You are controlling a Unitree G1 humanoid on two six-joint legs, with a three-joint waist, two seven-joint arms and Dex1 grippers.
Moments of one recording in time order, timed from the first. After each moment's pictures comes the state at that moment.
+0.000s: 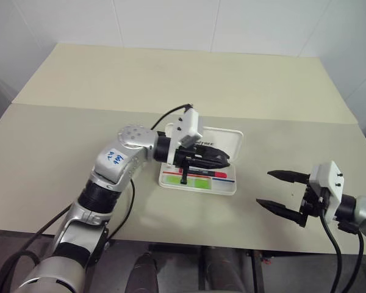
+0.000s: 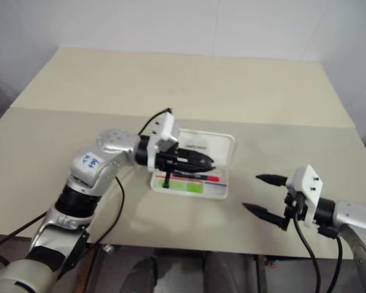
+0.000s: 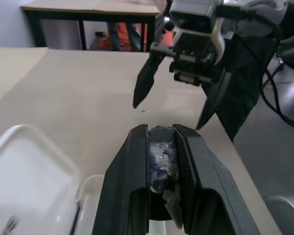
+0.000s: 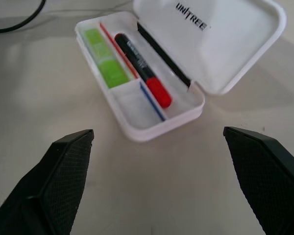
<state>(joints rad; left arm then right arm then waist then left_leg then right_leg) -0.80 0.36 -0.31 -0.08 -0.39 0.57 -1.05 0.17 -0.82 -0.38 -0.44 0.57 0.39 1.06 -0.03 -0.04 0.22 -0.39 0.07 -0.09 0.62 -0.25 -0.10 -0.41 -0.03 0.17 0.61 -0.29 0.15</state>
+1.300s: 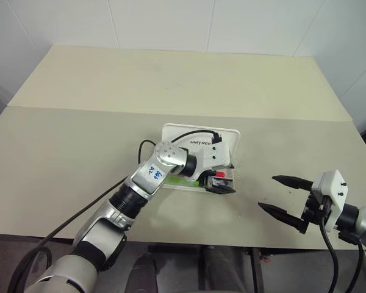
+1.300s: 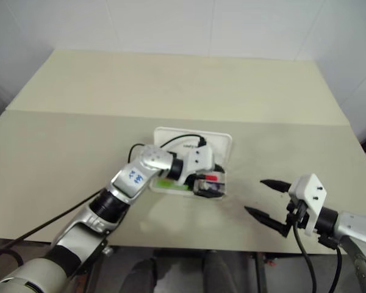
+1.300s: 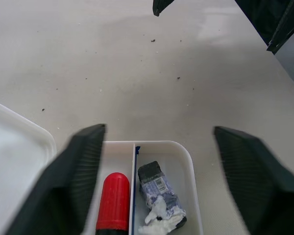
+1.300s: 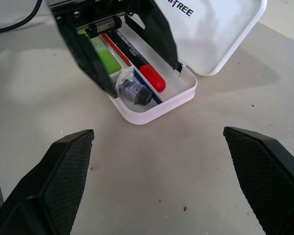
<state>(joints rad) -0.82 0.23 -0.49 0.13 -0.07 0.43 -0.97 0.24 -0.80 -0.39 -0.49 0.57 0.37 0.95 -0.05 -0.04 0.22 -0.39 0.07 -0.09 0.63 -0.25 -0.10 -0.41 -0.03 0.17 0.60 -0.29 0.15</state>
